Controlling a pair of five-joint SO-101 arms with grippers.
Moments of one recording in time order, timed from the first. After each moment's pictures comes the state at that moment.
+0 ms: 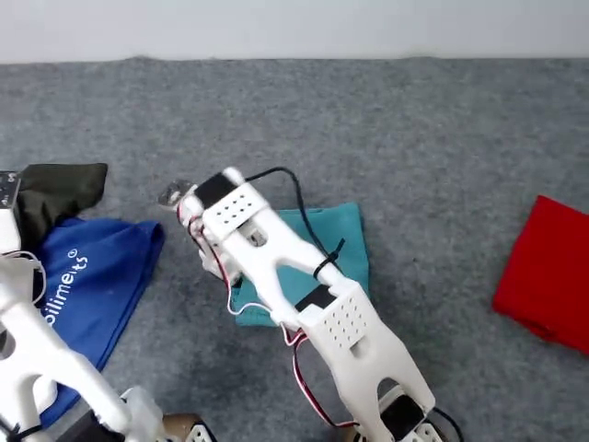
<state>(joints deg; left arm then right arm) -48.3 -24.7 23.9 89.4 -30.8 -44.3 50.3 -47.5 100.2 13.1</state>
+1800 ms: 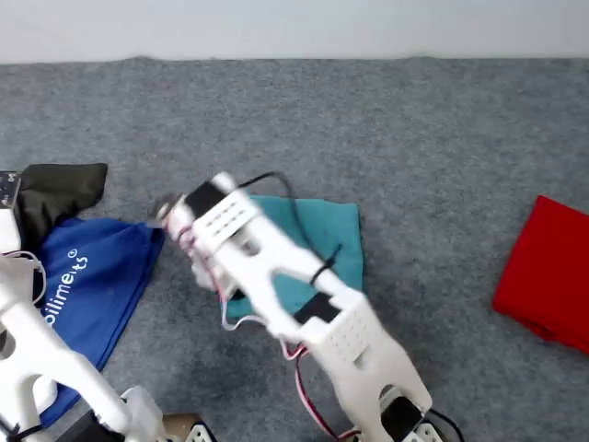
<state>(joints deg) -48.3 -24.7 23.9 89.4 -30.8 -49.8 44.5 -37.5 100.3 15.7</state>
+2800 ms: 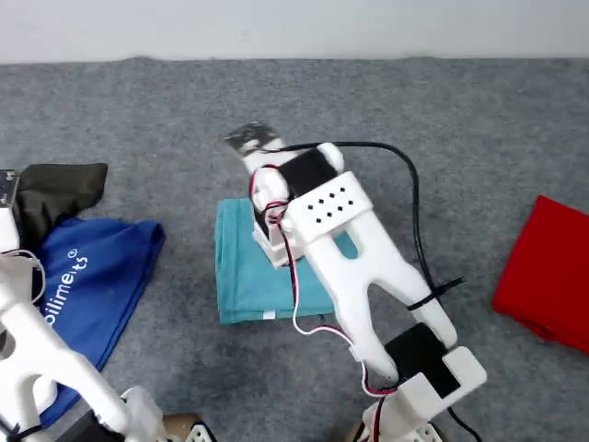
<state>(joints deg) -48.3 -24.7 23.9 88.3 -30.5 -34.5 4.7 -10.5 100.6 -1.3</state>
